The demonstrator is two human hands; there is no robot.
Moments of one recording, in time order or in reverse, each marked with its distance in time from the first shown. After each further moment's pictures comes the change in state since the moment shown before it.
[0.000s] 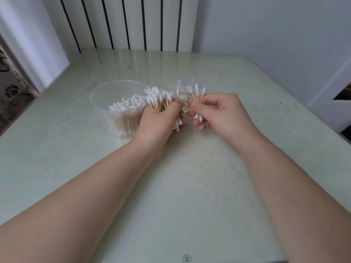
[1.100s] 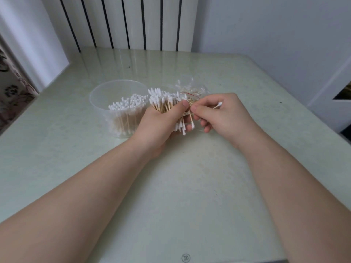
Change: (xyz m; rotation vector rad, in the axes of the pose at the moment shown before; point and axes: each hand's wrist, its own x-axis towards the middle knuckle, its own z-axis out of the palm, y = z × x) left_hand 0.001 -0.001 -0.006 0.043 -0.169 0.019; right_hand -0.003 -0.004 -0.006 -0.090 -0.017 -0.030
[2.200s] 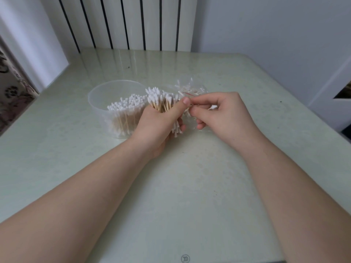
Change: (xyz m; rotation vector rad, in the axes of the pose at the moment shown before) left_hand -0.001 0.002 0.004 -0.057 0.081 -0.028; right_hand -0.006 -0.003 0.002 -0.077 0.078 -0.043
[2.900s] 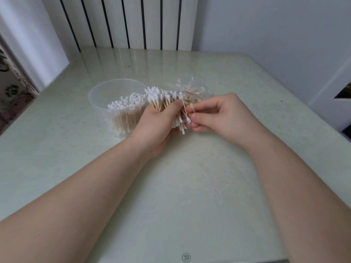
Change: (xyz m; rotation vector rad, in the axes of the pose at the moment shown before) left_hand 0.005 -0.005 -0.004 -0.057 -0.003 -0.065; right_hand -0.002 0.001 -0.005 0.204 -0.221 0.108
